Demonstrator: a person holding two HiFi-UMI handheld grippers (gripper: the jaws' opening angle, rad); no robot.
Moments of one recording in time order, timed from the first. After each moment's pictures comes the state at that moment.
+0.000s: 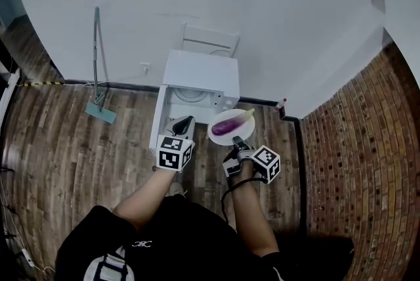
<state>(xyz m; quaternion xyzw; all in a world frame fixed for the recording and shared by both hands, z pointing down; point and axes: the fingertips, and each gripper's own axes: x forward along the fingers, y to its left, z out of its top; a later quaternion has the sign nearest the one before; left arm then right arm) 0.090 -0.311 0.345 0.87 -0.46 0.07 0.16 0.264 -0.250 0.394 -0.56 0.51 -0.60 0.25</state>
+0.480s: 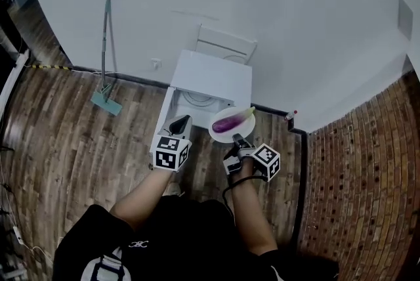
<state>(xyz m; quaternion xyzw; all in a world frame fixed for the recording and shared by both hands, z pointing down) 0.065 -0.369 0.365 0.84 -0.51 0.07 0.18 0.256 -0.337 0.415 -0.53 0.54 -0.62 0.21</state>
